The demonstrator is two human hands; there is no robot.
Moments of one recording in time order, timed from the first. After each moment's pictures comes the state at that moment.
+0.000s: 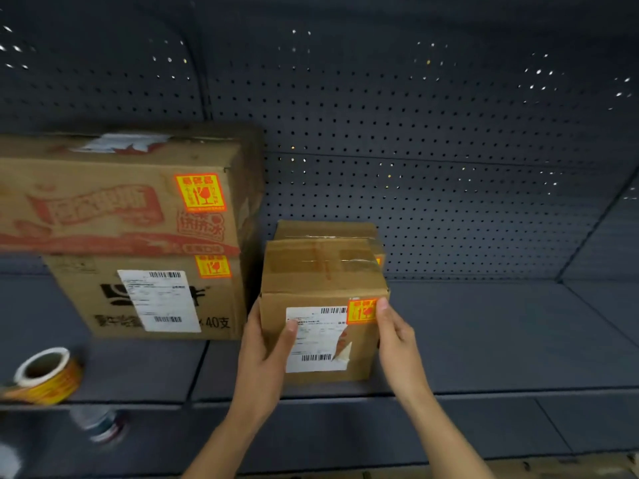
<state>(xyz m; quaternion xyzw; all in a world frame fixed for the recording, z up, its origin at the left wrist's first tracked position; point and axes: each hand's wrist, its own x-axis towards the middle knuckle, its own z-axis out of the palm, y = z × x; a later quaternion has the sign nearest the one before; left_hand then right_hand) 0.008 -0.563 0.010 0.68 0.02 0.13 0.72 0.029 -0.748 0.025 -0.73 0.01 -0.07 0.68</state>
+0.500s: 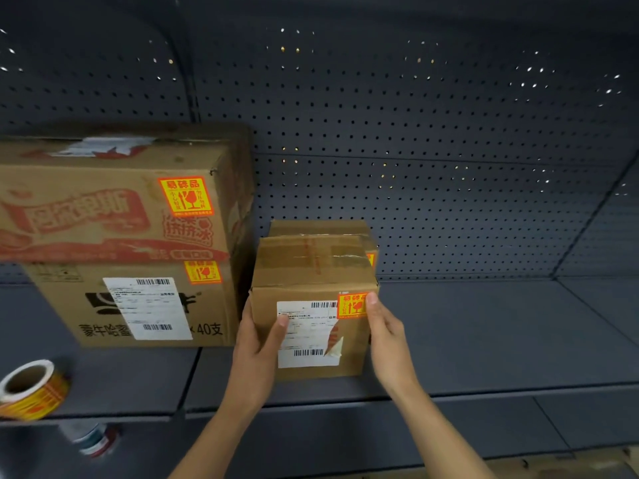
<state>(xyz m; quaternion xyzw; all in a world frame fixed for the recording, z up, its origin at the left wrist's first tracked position) 0.032 -0.555 0.001 0.70 0.01 0.11 0.71 0.044 -0.742 0.025 -0.73 0.00 -0.06 0.68</state>
